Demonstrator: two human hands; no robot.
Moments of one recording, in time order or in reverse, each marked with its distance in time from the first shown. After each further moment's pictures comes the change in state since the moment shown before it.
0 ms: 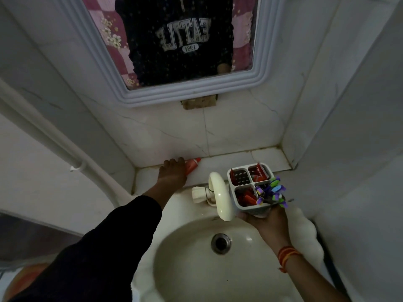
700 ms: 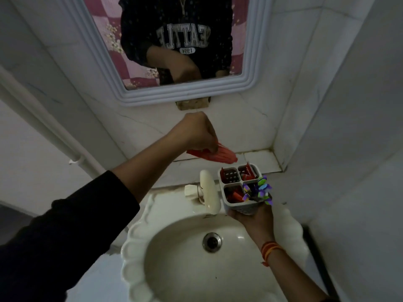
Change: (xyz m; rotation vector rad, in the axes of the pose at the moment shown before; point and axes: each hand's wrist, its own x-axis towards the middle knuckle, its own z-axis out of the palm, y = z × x) left_hand -0.062 0.094 -0.181 -0.312 -0.012 0.270; right_hand 0.001 -0.003 0.000 0.038 -0.027 0.038
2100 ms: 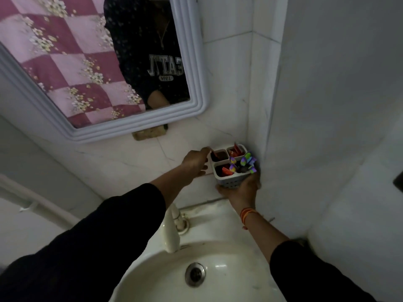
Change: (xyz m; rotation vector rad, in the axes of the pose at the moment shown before) left_hand 0.094 0.055 0.105 -0.943 -0.026 -0.423; right_hand 0.129 -0.044 -0.031 0.106 0.232 -0.052
